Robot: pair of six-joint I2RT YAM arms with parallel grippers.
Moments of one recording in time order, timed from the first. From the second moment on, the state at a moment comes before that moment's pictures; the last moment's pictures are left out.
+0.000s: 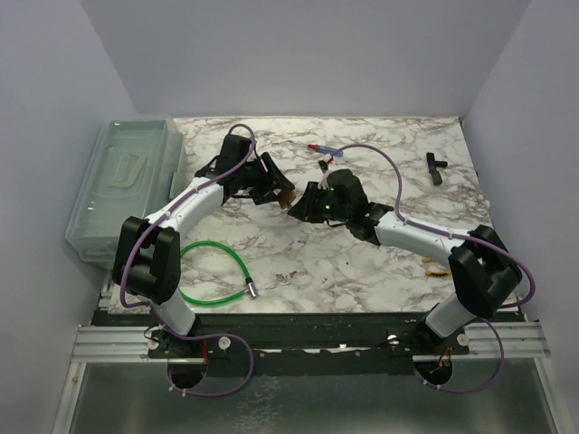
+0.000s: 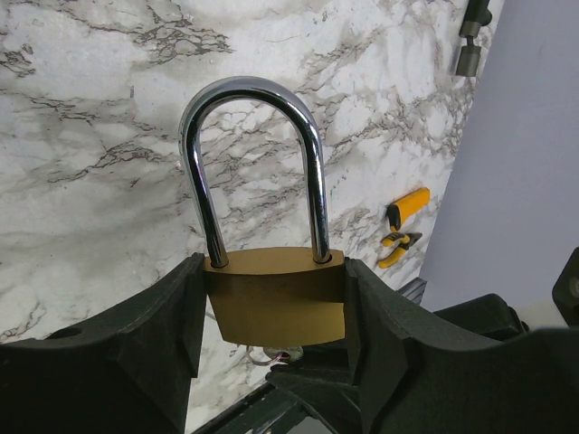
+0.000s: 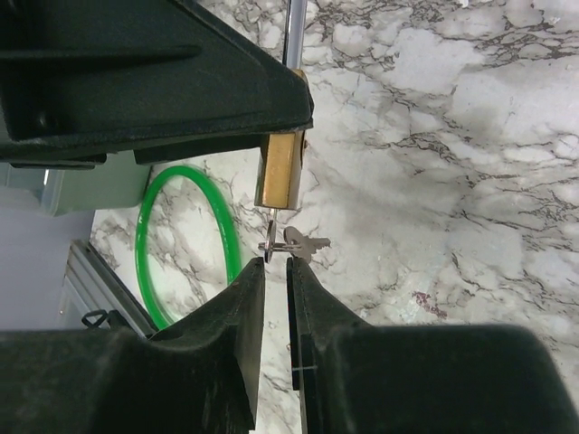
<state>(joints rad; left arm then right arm) -0.36 1.66 1.22 -0.32 0.44 -0.89 0.73 1.58 0.97 0.14 -0.16 0.69</state>
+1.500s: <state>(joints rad) -0.31 1.64 1.20 -0.28 0.44 -0.89 0.73 1.48 0.94 0.15 -0.02 0.66</state>
